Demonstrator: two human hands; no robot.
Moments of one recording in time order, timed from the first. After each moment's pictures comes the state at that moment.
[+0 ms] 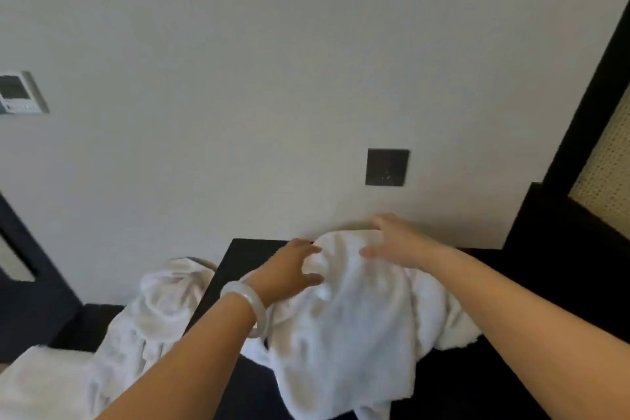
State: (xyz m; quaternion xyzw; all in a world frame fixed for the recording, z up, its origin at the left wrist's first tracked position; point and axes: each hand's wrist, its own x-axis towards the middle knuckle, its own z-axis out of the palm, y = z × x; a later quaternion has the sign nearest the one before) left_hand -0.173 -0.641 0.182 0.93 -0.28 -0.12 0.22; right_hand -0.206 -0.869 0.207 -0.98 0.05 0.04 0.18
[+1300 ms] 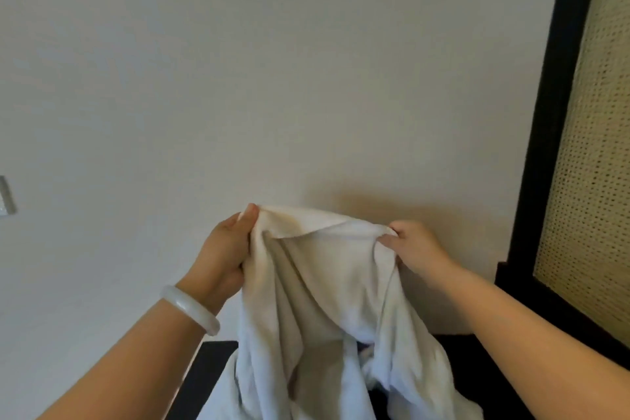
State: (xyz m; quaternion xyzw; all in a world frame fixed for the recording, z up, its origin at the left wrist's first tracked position) left_hand -0.135 -0.651 0.352 0.63 -0.13 -0.05 0.76; right_hand -0.195 -0.927 0.322 -0.88 0.11 -0.24 0.40
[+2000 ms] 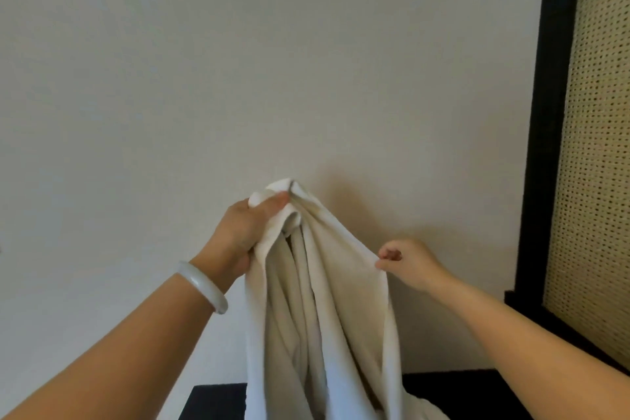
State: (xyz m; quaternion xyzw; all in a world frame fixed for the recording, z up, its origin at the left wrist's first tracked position) left_hand -0.113 -0.688 0.413 0.69 -0.18 0.00 0.70; right_hand -0.161 -0.956 0.331 -0.93 0.07 -0.21 0.29
